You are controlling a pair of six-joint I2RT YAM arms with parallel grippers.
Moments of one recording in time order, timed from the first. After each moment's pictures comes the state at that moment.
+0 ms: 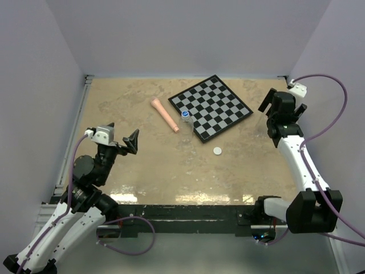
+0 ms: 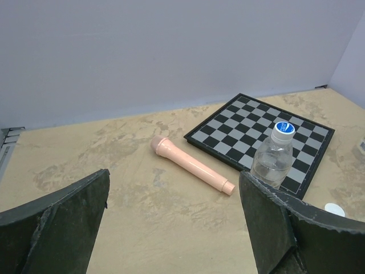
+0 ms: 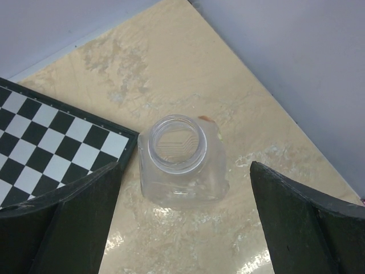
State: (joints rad) left arm -0.58 0.37 0.56 -0.05 -0.32 0.01; right arm 0.02 1.18 1.00 -0.24 0.53 0.33
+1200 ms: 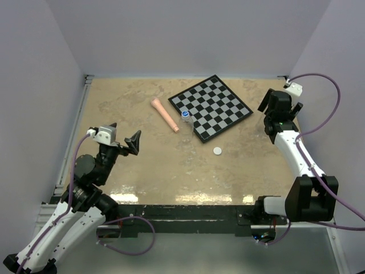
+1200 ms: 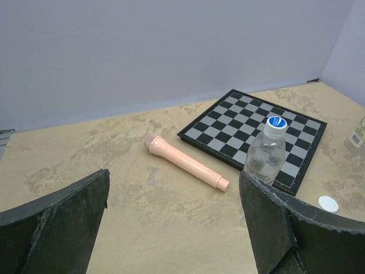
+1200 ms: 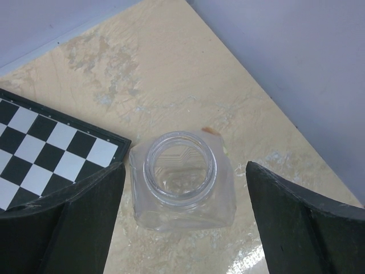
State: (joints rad) left arm -0.58 0.38 0.56 -0.05 -0.28 0.01; right arm 0.01 1.30 0.97 -0.12 0.54 0.31
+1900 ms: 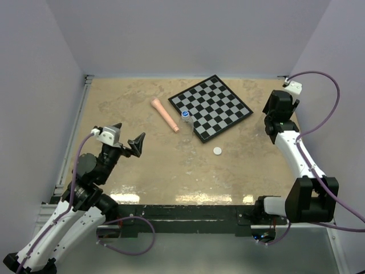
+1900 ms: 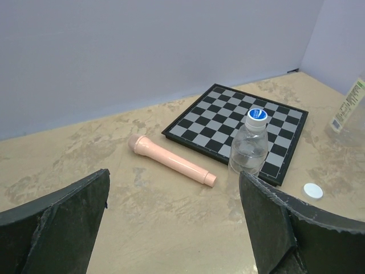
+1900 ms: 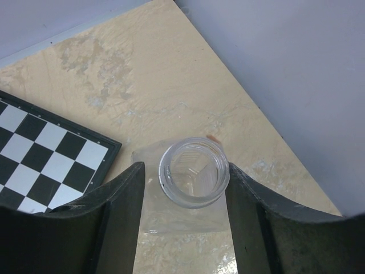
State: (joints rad) left arm -0.58 0.39 0.56 -0.05 -0.20 0.01; right arm 0.01 1.29 0.98 -0.11 0.56 0.23
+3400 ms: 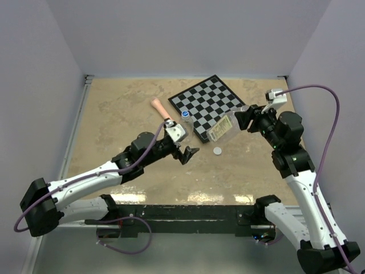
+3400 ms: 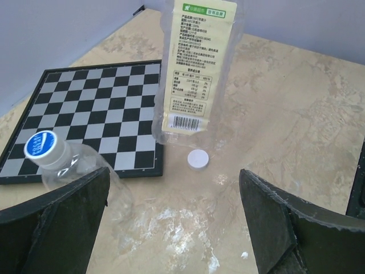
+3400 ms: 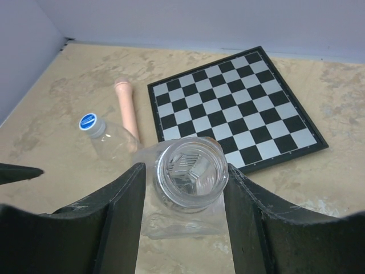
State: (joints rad) left arm -0.91 1.08 0.72 0.27 0.06 0.07; right arm 0.22 0.81 0.94 -0.28 -0.13 0.21
